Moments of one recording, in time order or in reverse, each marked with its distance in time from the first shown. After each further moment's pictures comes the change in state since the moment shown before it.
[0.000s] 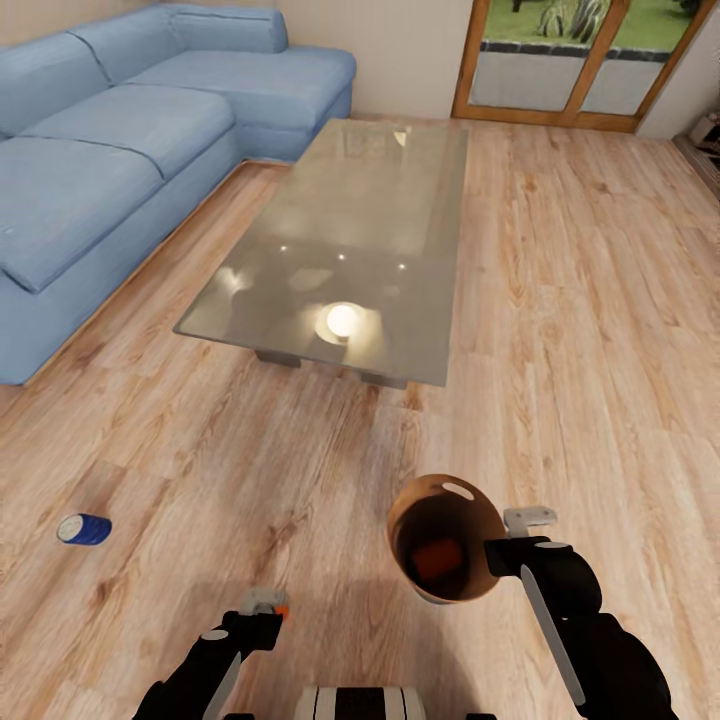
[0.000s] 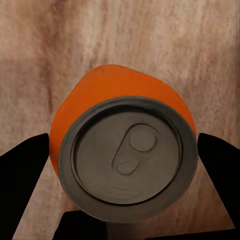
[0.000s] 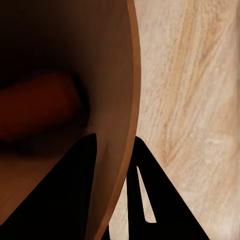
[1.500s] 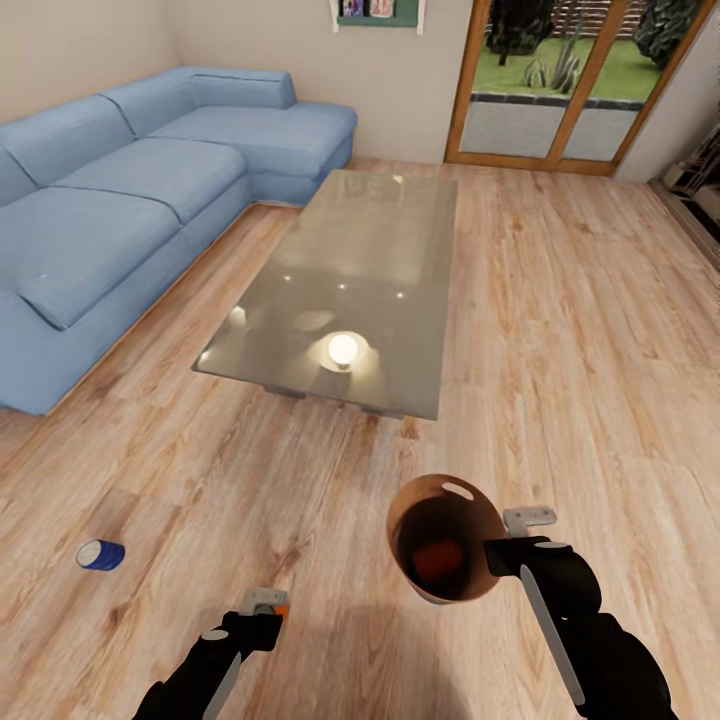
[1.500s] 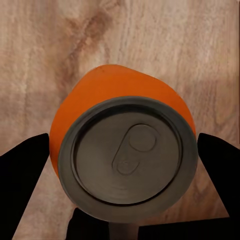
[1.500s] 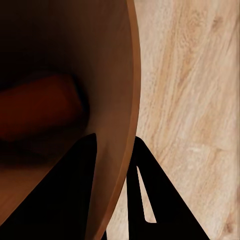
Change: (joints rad) left arm 0.000 0.000 0.000 0.001 0.000 0.004 0.000; right arm -0.001 0.000 0.001 0.000 0.001 0.000 0.000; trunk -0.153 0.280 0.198
